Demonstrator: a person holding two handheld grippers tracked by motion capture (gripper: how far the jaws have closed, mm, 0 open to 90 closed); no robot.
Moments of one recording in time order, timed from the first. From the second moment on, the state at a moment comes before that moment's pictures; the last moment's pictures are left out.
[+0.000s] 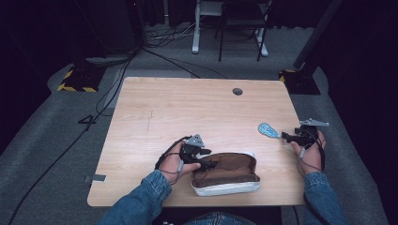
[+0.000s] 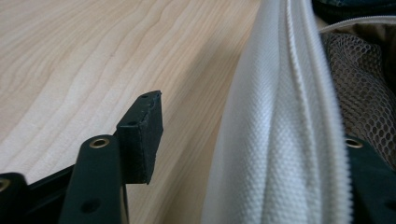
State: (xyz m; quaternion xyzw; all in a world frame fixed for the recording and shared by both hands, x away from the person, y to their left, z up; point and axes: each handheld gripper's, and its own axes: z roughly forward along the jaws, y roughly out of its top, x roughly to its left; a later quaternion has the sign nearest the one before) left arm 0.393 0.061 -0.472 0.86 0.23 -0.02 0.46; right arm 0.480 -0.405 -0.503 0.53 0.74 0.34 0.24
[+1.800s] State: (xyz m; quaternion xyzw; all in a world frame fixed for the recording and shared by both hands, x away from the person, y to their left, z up) left arm 0.390 0.168 -0.422 0.83 0.33 0.13 0.44; right arm 0.483 -0.402 -0.481 0.53 0.73 0.36 0.23
